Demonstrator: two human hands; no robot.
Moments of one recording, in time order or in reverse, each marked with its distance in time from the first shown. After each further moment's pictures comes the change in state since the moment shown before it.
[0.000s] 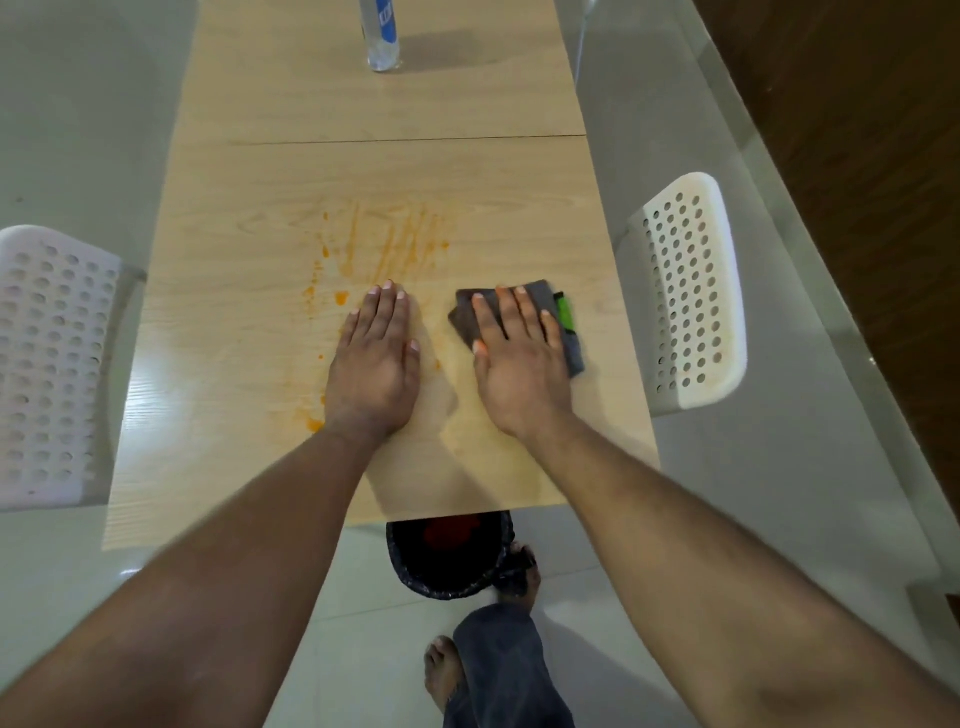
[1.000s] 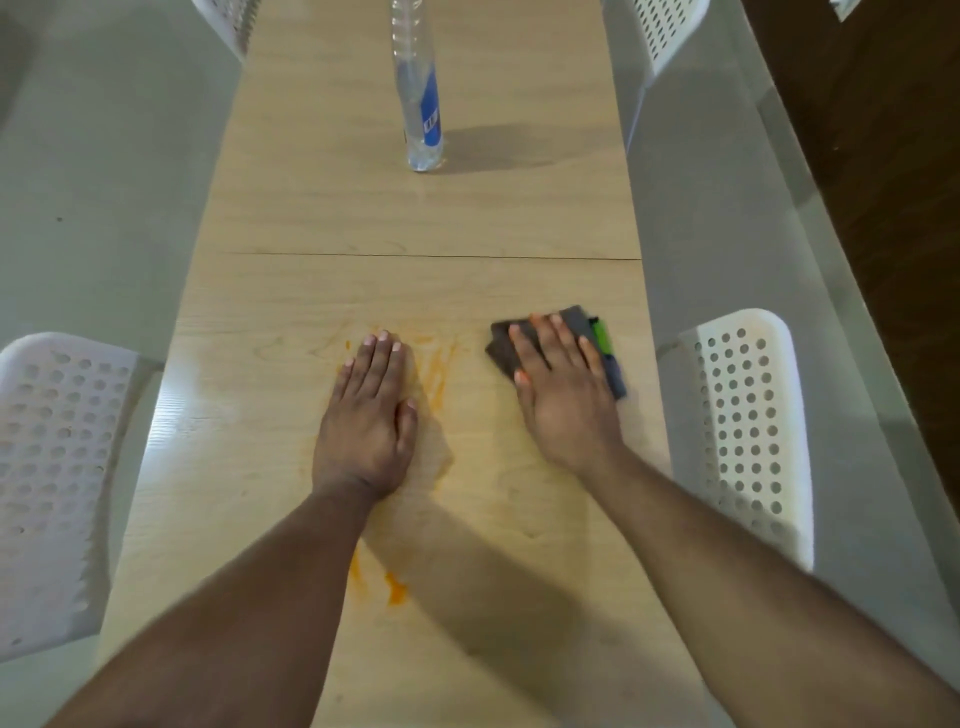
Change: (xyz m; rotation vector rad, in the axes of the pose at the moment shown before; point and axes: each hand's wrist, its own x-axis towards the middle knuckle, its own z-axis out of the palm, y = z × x) left_hand 0.117 -0.043 -0.022 0.003 0.020 -0.093; right_hand 0.171 0.041 -0.029 -0.033 0.014 -0.151
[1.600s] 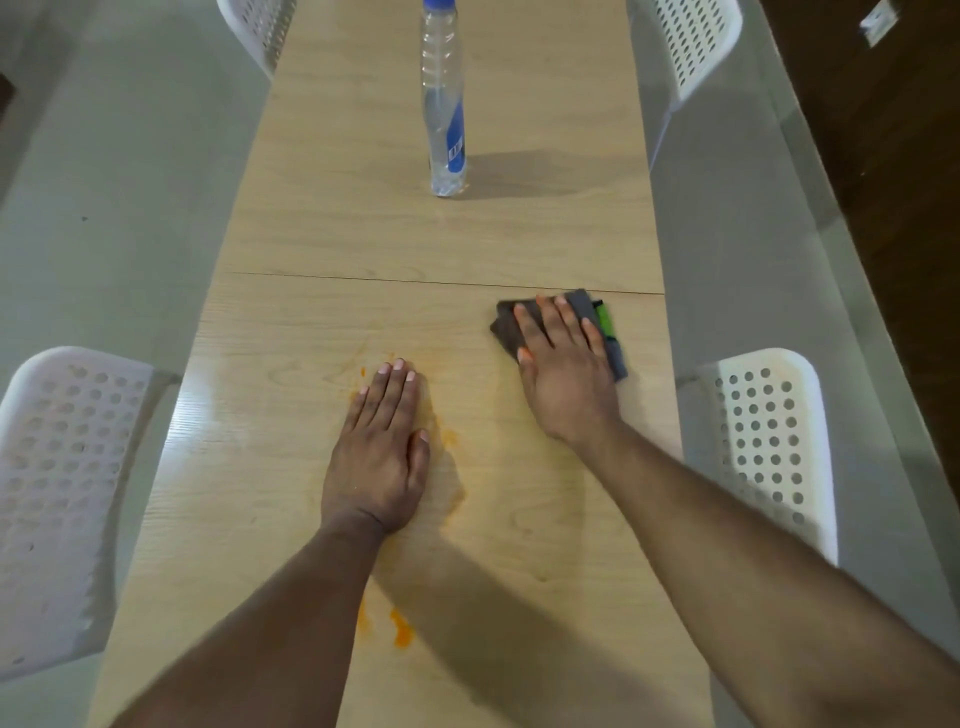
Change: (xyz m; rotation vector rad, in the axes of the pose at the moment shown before) left_hand 0.002 -0.004 0.003 0.022 -0.012 -0.007; right_hand 0.073 -0.002 -0.003 0.019 -0.017 0.002
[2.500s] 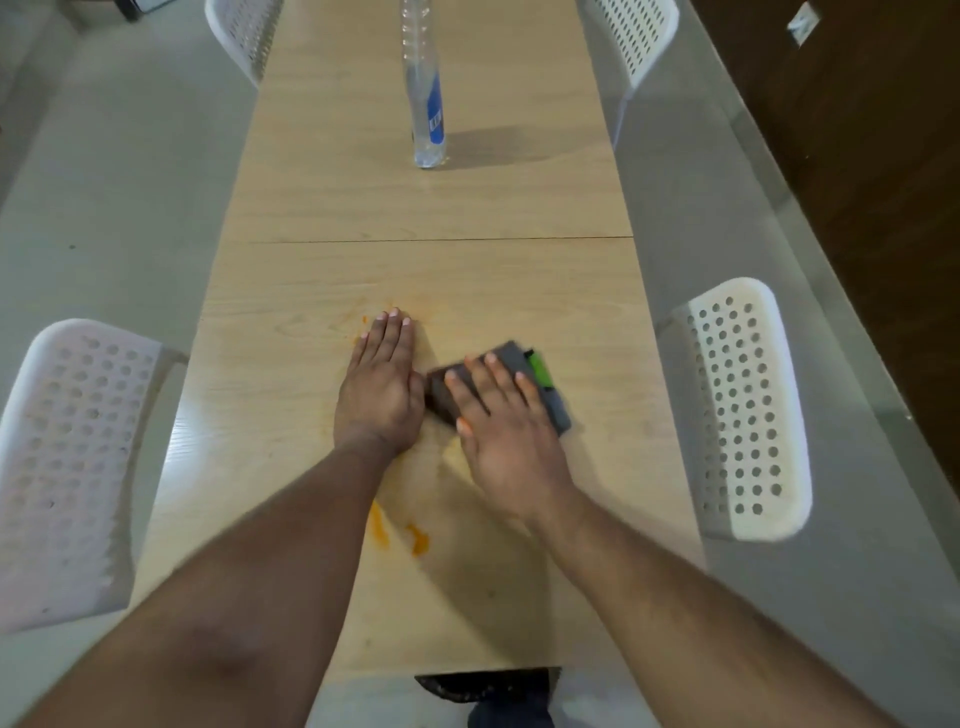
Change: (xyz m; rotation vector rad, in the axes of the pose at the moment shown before) left_hand -0.005 -0.005 -0.005 -0.054 0.001 0.028; right_hand -0.147 -0.087 0.031 0.046 0.022 -0.099
